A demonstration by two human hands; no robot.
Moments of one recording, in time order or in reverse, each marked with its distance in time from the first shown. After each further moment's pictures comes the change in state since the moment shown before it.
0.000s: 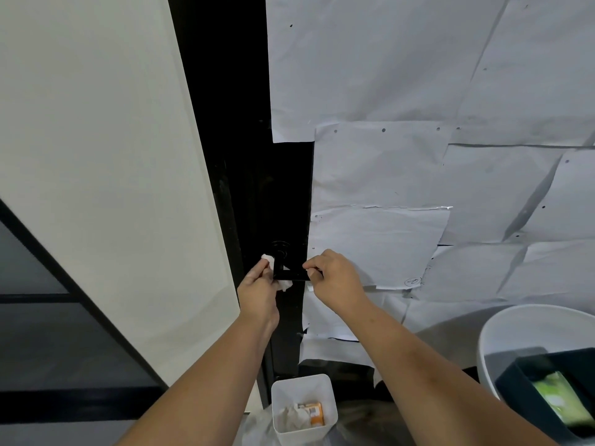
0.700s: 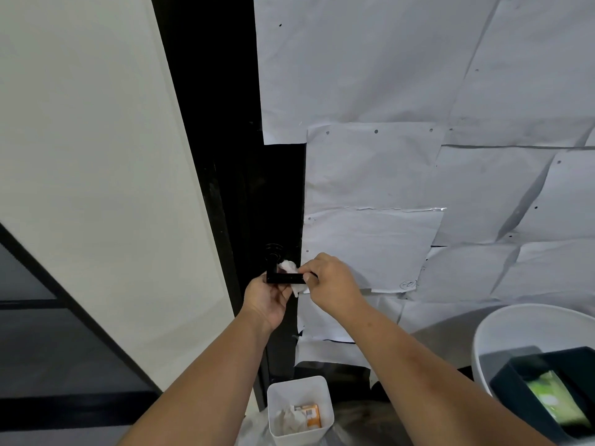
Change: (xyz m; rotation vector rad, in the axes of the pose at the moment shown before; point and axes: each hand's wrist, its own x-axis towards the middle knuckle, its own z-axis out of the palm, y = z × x) left_hand 0.002 0.000 0.012 -0.168 -0.222 -0.326; right_hand -0.001 0.003 -0.005 0.008 -0.040 -0.037
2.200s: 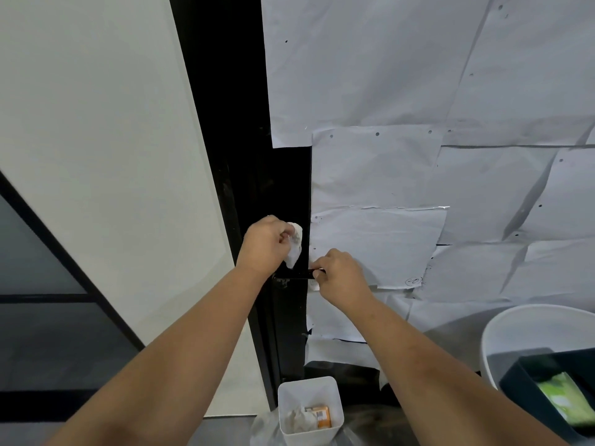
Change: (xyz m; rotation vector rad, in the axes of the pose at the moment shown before) left_hand -0.021 0.071 0.046 1.687 -0.057 1.112; right_hand -0.002 0.005 -0.003 -0.173 0.018 -0.001
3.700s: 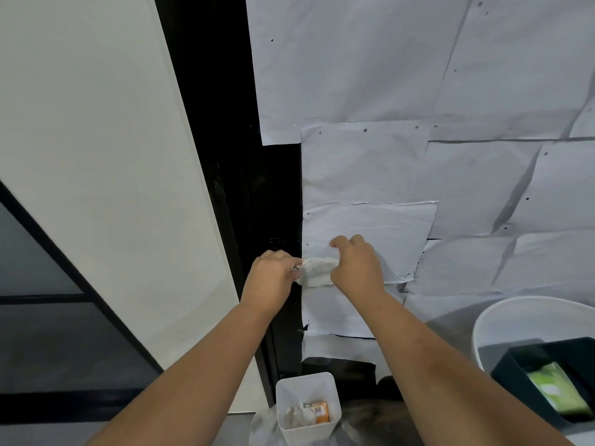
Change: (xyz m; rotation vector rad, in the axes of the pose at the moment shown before) left_hand -0.060 0.013 0.026 0.185 -0.095 0.085; right_hand -0.012 0.007 -0.035 -0.046 0.117 0.168
